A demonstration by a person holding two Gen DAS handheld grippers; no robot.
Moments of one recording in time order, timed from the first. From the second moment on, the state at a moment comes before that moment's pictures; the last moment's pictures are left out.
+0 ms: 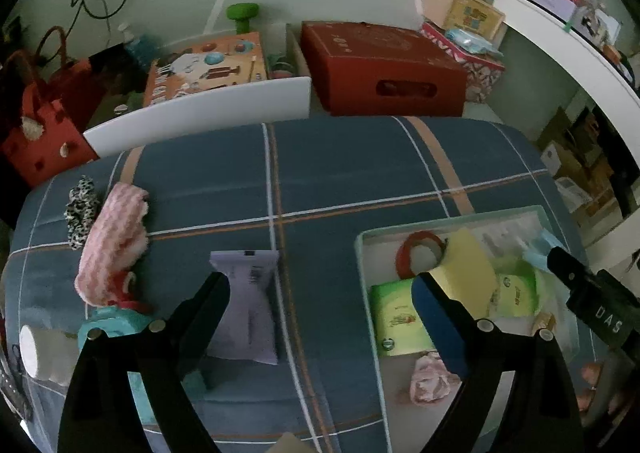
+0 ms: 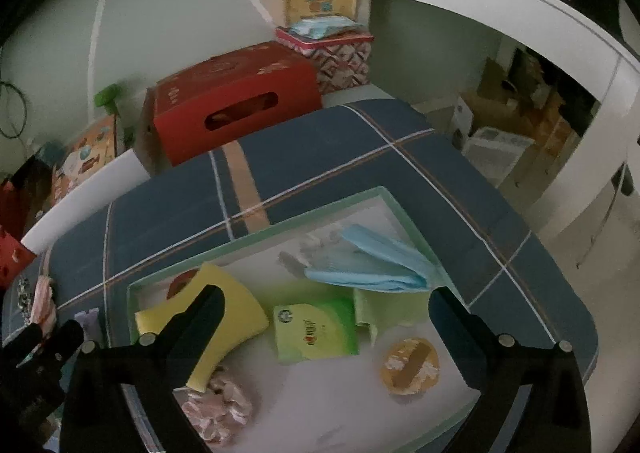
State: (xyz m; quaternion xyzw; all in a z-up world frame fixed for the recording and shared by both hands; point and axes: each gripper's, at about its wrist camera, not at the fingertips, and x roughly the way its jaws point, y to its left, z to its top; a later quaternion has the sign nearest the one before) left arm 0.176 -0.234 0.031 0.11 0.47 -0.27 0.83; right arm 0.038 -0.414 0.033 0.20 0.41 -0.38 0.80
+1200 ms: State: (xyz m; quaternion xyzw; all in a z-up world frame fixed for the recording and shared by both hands) left arm 0.243 0.075 0.058 -0.07 0.46 0.03 0.88; right arm 0.175 -0.193 0.036 0.08 0.44 -0.09 0.89
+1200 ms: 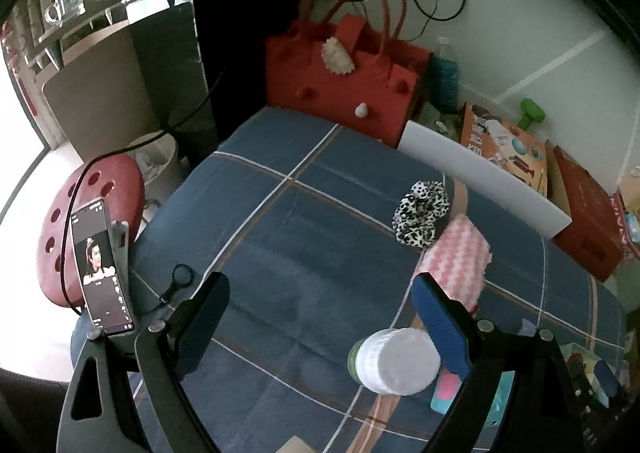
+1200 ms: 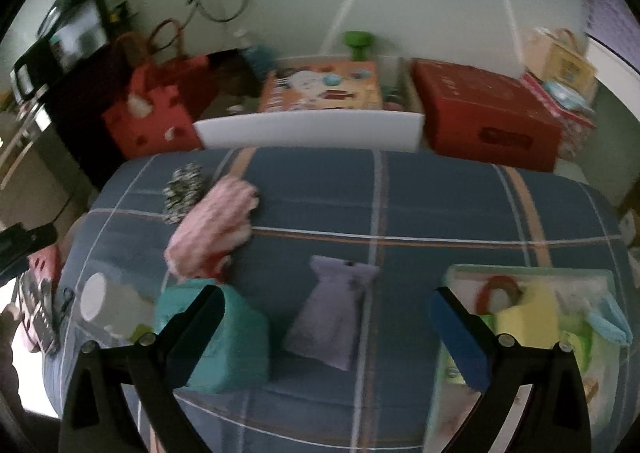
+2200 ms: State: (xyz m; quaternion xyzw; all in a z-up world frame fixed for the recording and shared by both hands) left arm 0.356 0.059 0.010 -0.06 0.54 -0.14 0.83; right arm 0.272 -0.148 0.052 0.00 0.49 0.05 0.87
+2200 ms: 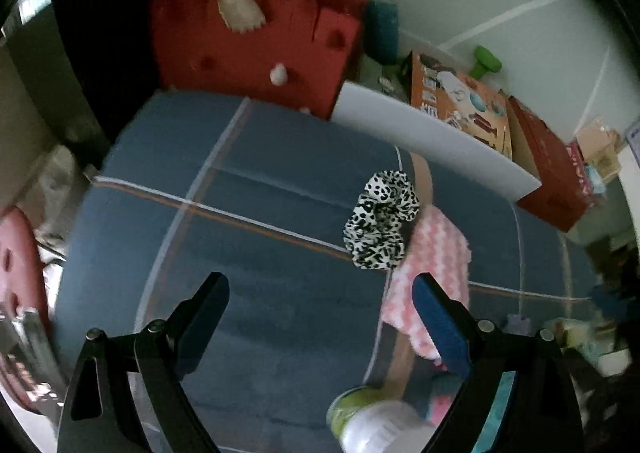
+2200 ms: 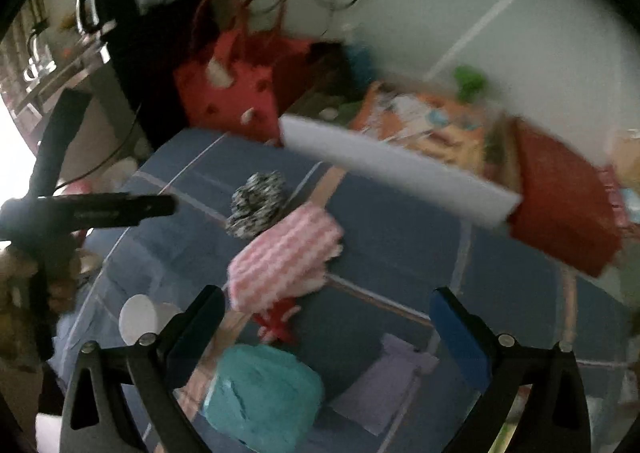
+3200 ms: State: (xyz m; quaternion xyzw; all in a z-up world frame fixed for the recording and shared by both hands) left arm 0.403 -0.005 -0.061 -0.03 0.60 -0.22 0.77; right arm 0.342 -0.139 -0.047 0.07 0.57 0.16 0.80
